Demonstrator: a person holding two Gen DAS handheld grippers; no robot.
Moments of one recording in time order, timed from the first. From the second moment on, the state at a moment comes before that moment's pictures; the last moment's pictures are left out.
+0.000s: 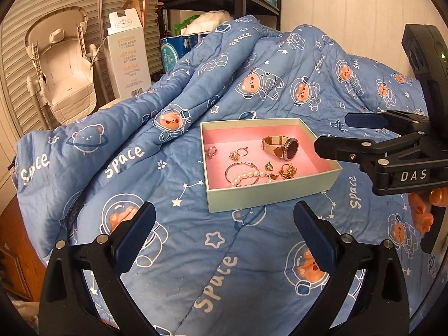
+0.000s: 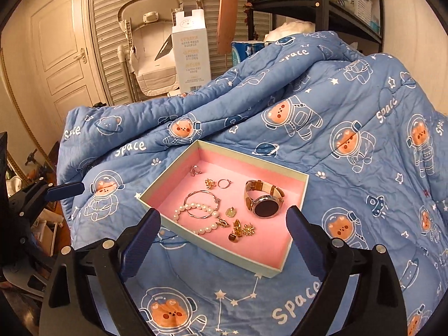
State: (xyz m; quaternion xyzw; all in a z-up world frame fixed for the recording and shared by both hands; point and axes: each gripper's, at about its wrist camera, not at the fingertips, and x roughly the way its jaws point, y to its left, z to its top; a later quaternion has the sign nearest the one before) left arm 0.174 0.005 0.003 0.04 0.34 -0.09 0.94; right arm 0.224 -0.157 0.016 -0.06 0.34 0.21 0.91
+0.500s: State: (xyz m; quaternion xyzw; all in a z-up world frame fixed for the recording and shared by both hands) left arm 0.096 0.006 0.020 0.00 0.29 -0.06 0.95; right arm 0.124 -0.186 0.019 -0.01 0.29 0.14 0.95
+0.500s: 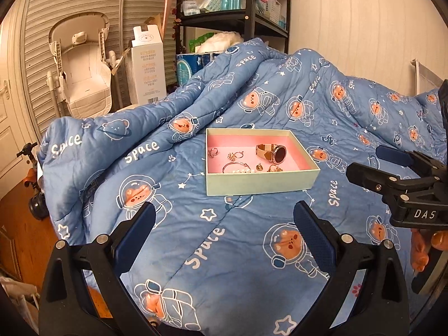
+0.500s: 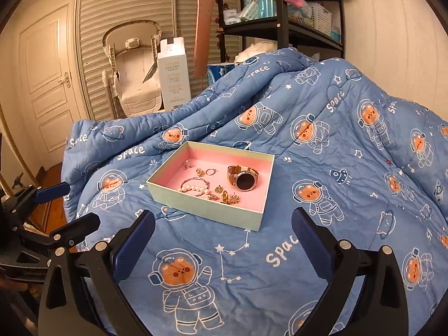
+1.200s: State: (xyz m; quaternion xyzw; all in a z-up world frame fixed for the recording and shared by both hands) left arm -0.017 0.013 0.018 -0.04 0.20 0.01 0.98; right arm 0.011 -0.197 0.008 -0.01 0.20 0.05 0.98
